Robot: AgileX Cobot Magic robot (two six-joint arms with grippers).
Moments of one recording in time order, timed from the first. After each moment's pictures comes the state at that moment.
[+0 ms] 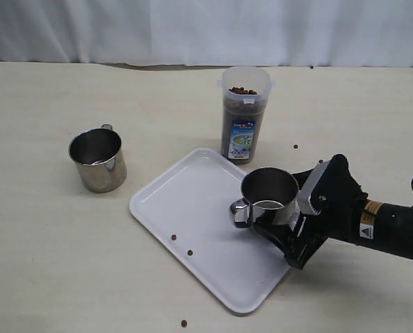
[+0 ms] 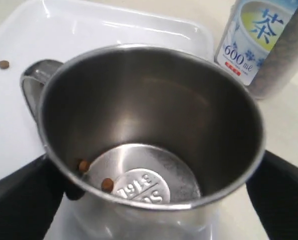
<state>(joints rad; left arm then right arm) -0.07 0.00 0.00 -0.13 0.11 0.13 0.28 1.90 -0.37 -0.75 -0.91 -0.08</state>
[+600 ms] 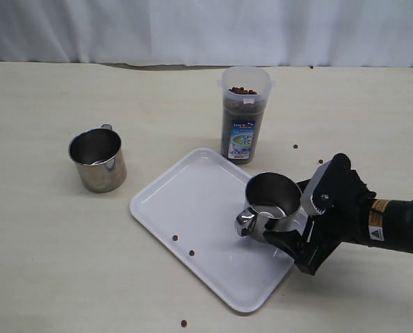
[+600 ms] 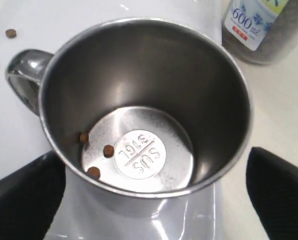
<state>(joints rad) -0.07 0.00 0.00 -0.13 0.11 0.13 0.28 1.77 -0.37 -0.87 -0.69 0.09</state>
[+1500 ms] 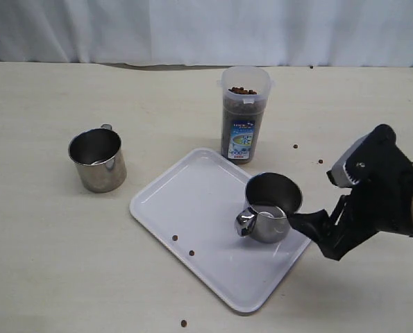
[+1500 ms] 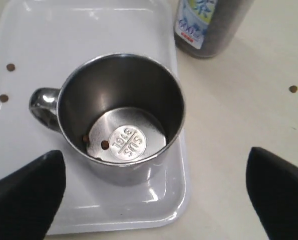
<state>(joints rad) -0.07 0.00 0.00 -0.13 0.11 0.13 0.28 1.35 -0.37 -1.33 -0.41 0.81</state>
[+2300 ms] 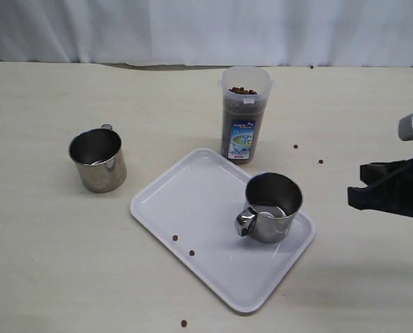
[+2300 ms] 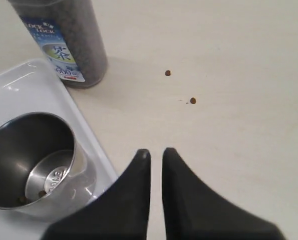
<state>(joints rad) -0.07 0.00 0.00 -0.13 0.11 0.13 0.27 1.10 -0.33 -1.12 -0.10 1.10</state>
